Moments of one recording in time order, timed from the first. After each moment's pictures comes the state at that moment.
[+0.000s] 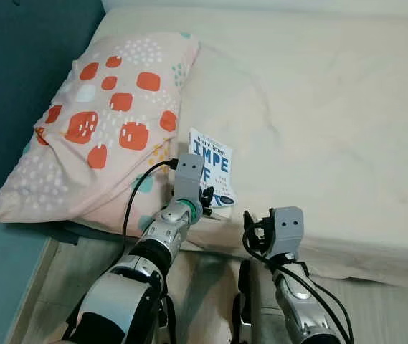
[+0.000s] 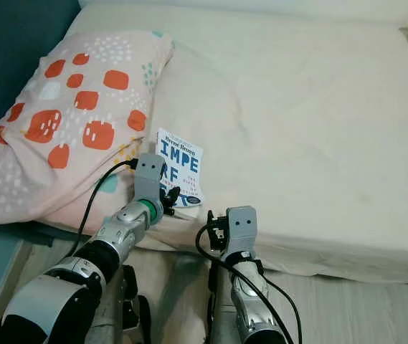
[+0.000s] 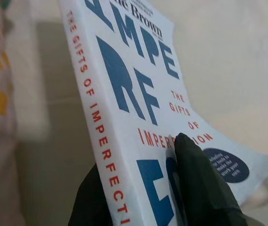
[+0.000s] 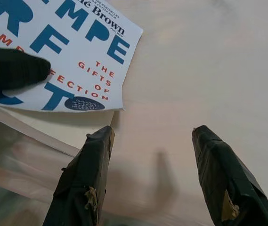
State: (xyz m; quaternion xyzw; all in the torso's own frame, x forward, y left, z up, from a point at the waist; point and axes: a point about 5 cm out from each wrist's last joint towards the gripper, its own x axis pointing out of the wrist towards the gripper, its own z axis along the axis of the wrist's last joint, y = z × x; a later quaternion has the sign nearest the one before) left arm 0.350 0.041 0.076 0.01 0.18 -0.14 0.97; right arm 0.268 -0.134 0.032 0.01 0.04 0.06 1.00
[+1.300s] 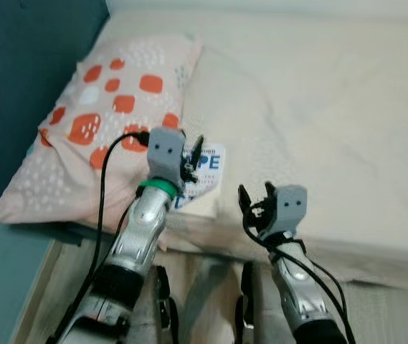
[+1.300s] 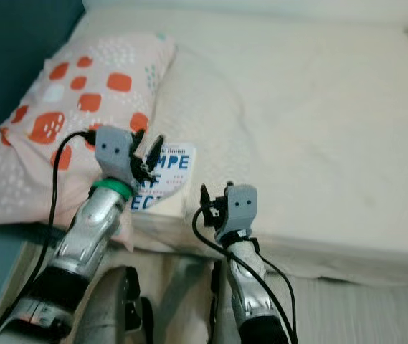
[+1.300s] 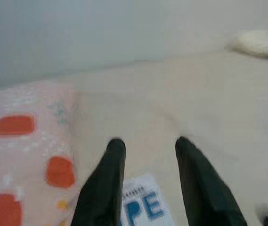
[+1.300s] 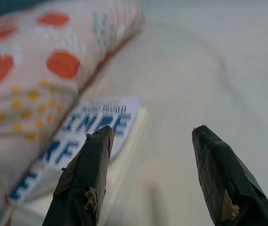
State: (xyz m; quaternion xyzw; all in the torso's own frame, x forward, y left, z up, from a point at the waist) left arm 0.319 0.079 0.165 0.05 -0.13 -0.19 0.97; right arm 0.291 -0.122 0.086 0.04 -0.07 0.09 0.99
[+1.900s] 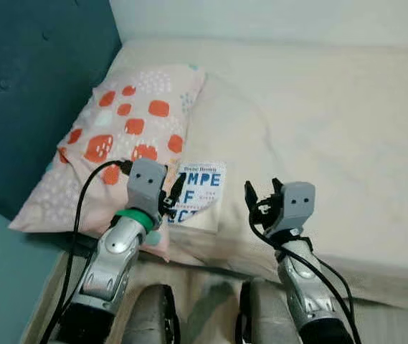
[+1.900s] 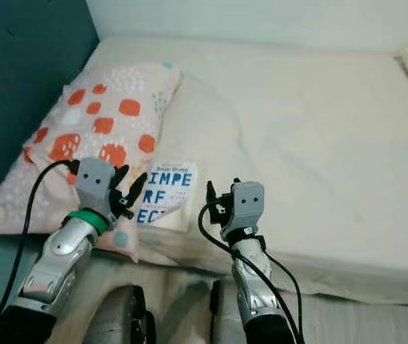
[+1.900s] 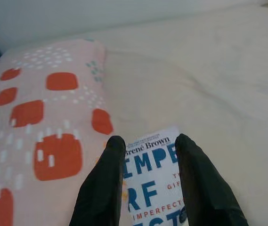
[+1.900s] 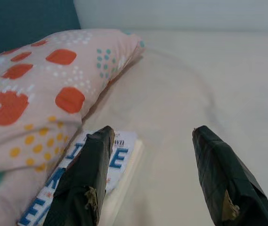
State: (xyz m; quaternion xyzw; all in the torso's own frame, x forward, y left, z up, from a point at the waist) left arm 0.298 0.121 0.120 0.05 0.00 -0.15 0.99; right arm 0.289 -0.131 0.081 0.03 -0.06 0.08 0.99
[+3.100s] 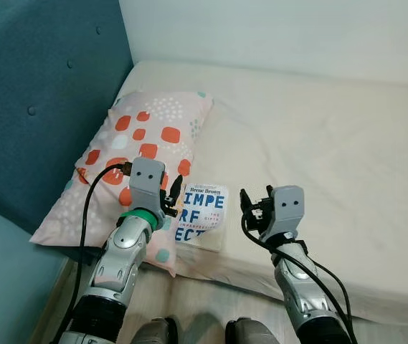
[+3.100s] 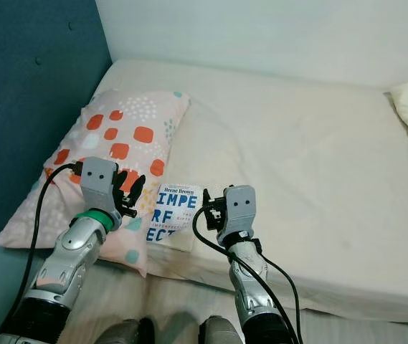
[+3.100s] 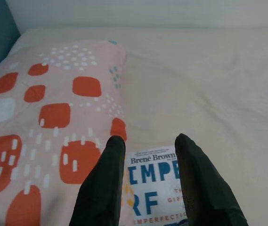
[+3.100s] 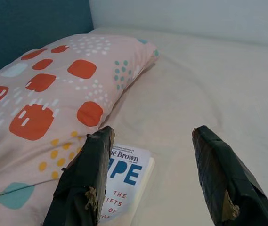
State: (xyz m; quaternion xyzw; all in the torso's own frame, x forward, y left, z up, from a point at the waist) left arm 0.307 0.113 0.107 0.01 0.05 -0.13 0.99; right arm 0.290 -0.128 0.068 0.00 -0.02 0.08 1.00
